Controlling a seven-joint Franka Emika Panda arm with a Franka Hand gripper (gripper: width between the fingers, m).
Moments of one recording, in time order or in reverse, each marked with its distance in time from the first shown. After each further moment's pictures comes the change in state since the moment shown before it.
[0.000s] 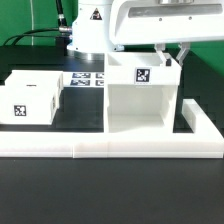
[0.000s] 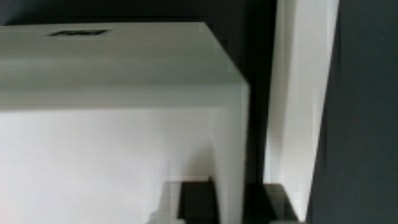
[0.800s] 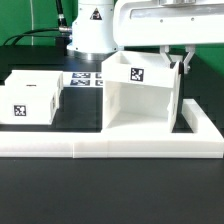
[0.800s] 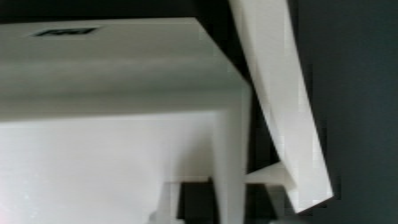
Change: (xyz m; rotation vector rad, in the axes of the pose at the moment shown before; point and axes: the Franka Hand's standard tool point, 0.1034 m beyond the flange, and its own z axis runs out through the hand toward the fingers) arm 0.000 -0.010 0.000 0.017 0.023 0.475
